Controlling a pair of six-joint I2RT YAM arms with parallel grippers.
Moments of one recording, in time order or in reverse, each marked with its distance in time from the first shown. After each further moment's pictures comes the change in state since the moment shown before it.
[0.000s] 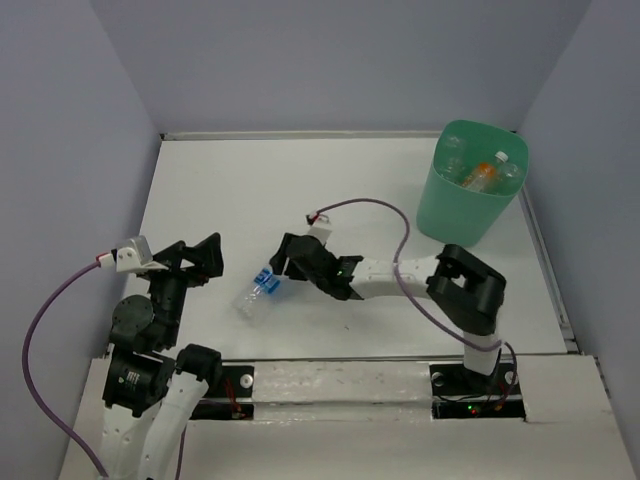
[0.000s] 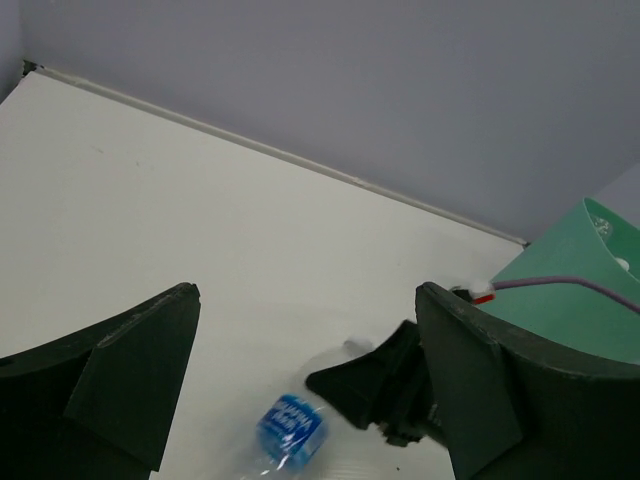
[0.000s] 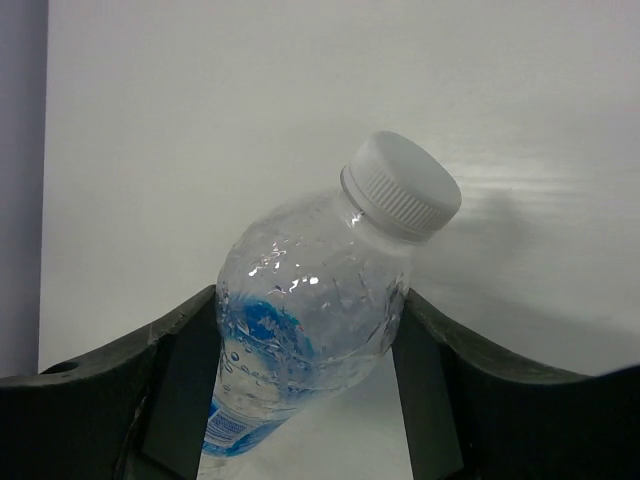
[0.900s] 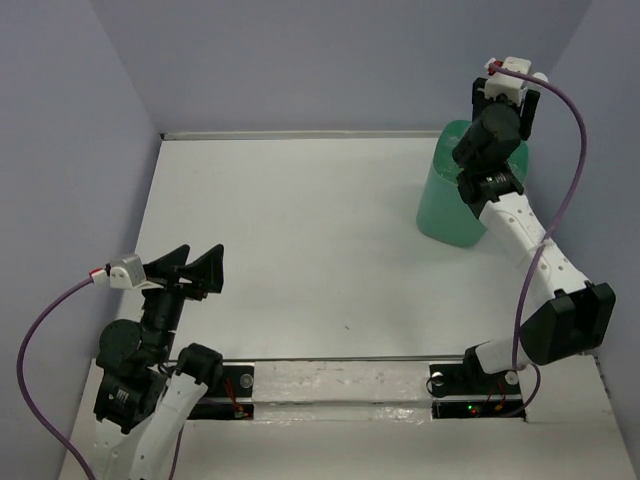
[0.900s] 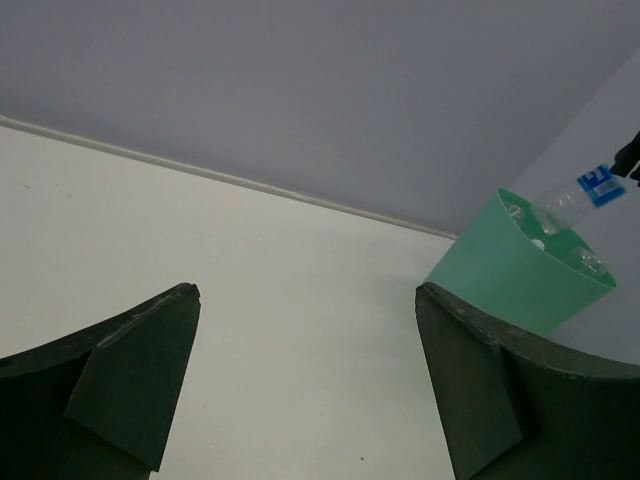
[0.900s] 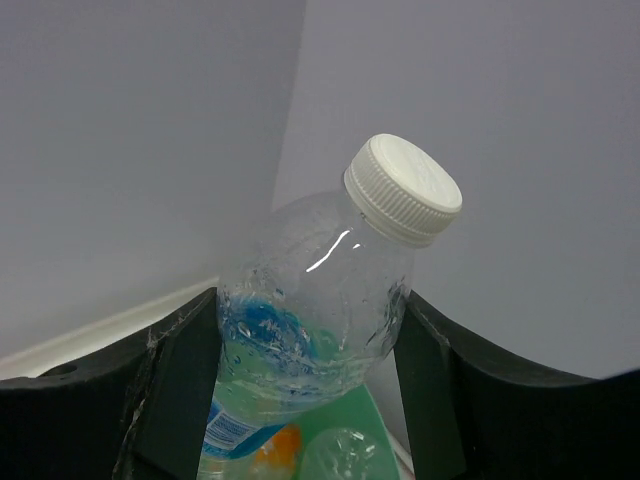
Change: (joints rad) left arm -0.099 -0.119 -0.012 0.018 0.032 0.017; right arm -0.833 -0.578 0.177 0.226 0.525 -1.466
